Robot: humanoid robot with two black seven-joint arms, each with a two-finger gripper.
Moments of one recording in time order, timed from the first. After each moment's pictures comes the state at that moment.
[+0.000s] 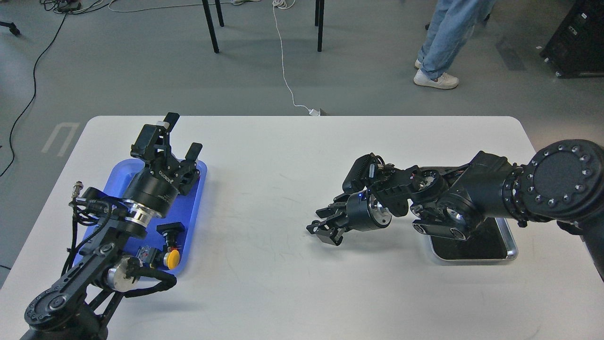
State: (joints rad) left arm -0.15 0.23 -1.18 -1.25 0.84 -0.17 -0.44; right arm 1.35 0.00 -0.93 0.87 -1.05 -0.19 0.49
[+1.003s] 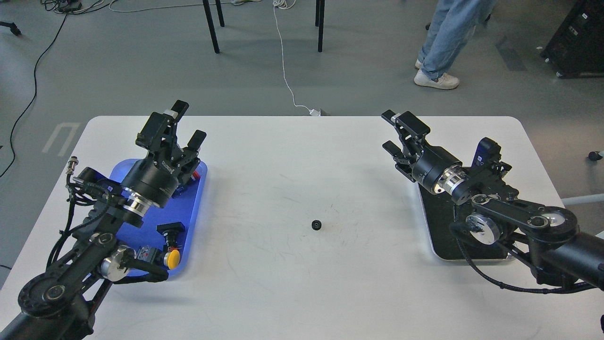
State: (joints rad) left arm -0.22 0.30 -1.10 -1.25 1.05 -0.20 -0.49; right arm 0.72 -0.43 0.29 0.98 -0.33 0.06 0.49
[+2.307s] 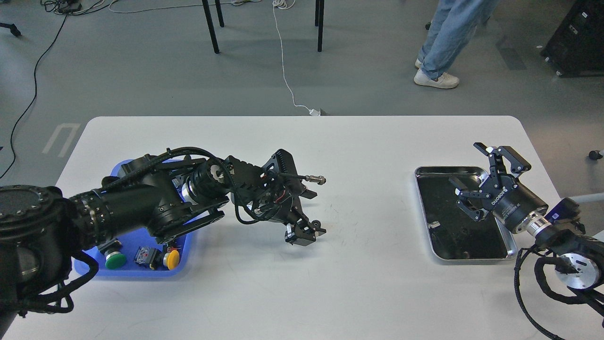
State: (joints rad) left arm -1.04 0.11 -0.04 -0.88 2.18 -0.19 -0.49; right arm 0.46 -0.65 0.44 0.92 -0.07 0.49 0.49
